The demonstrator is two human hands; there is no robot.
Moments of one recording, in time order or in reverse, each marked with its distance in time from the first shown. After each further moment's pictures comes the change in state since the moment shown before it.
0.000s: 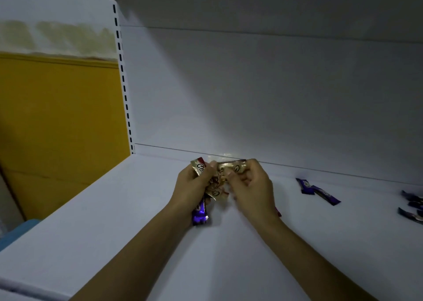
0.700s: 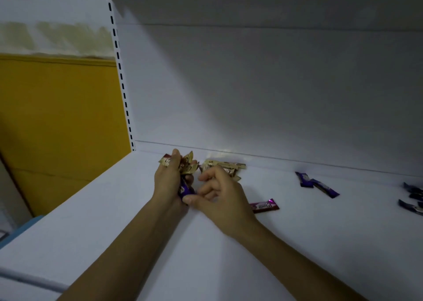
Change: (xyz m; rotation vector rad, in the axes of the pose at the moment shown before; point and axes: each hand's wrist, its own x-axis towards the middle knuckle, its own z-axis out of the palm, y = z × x) left_hand 0.018 0.002 -0.019 -0.344 0.286 -0.098; right_hand -0.031 -0.023 0.016 0.006 -0.428 0.004
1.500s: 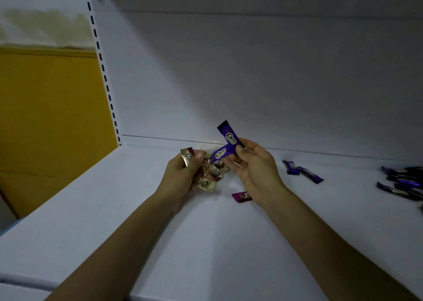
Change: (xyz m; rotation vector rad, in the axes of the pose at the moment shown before) left_hand -0.015 -0.015 0.005 0.400 -0.431 0.100; right_hand 0.021 0.007 -0.063 0.902 0.339 0.276
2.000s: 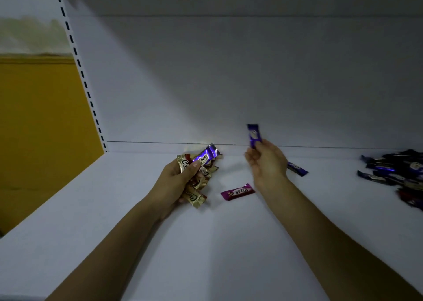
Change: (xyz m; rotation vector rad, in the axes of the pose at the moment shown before) left_hand -0.001 -0.008 0.002 0.063 -0.176 -0.037; right_hand 0.027 -0.012 -0.037 0.179 0.457 -0.071
